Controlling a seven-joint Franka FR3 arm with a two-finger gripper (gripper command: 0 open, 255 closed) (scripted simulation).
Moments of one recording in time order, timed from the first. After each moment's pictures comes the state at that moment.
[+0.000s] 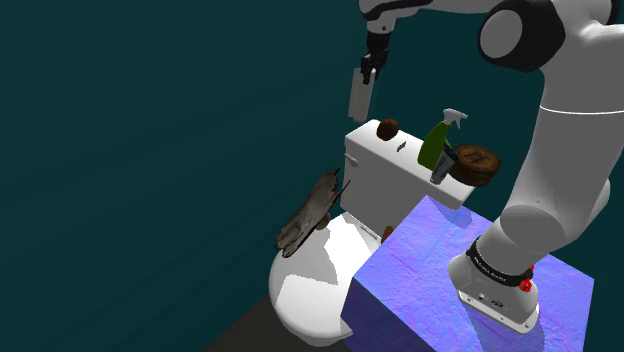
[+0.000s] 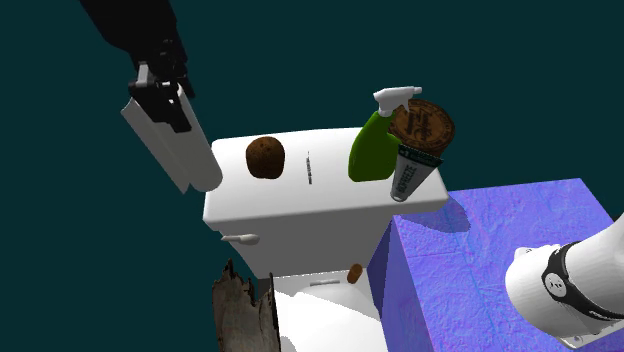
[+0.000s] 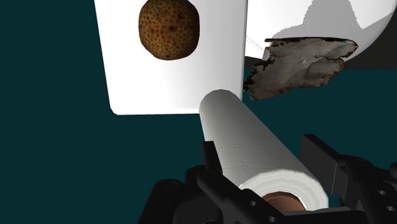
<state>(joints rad) -0.20 0.37 -0.23 -1.46 0.07 1.82 -0.47</state>
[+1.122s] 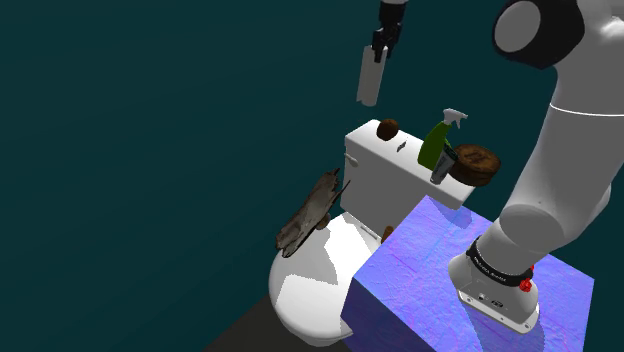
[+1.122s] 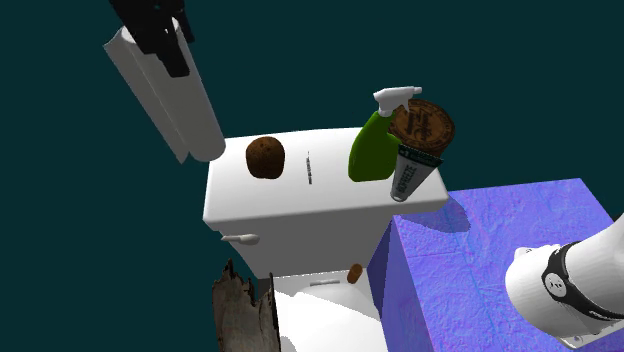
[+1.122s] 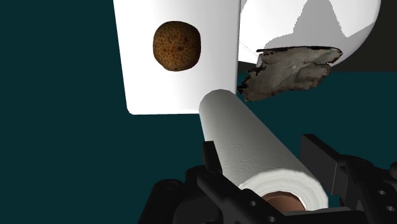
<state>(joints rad) -0.22 0.30 -0.24 -1.35 0.06 1.64 -0.48</state>
